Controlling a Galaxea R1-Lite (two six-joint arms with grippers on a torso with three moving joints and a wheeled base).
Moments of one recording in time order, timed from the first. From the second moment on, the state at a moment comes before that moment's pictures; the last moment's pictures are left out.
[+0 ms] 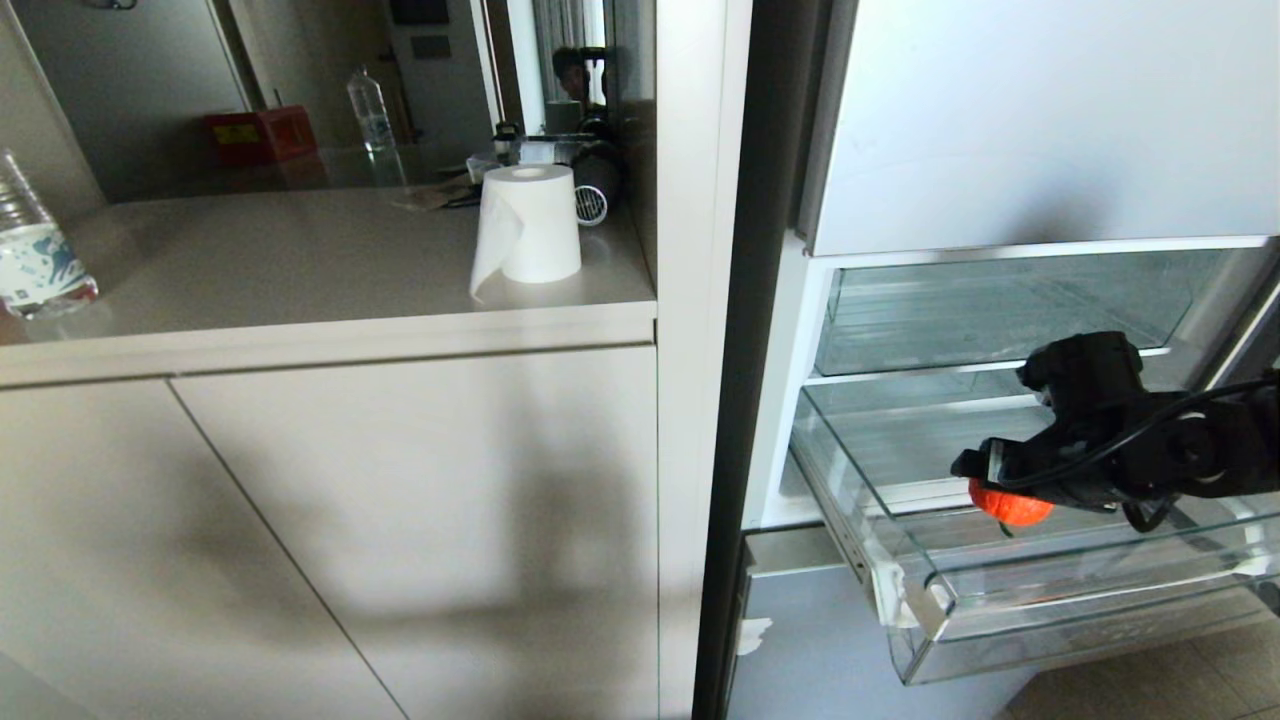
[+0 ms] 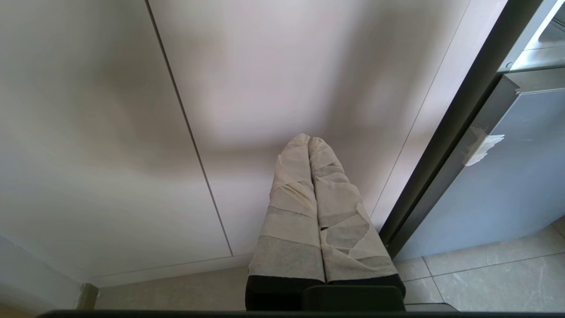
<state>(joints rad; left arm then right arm) 0.00 0.00 -0.07 0.17 0.01 0.00 0.05 1.91 -1.04 -0.11 -0.27 0.30</state>
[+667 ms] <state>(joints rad) 0.00 0.00 -0.07 0.17 0.01 0.00 0.05 1.94 -1.02 -0.13 -0.29 0.30</state>
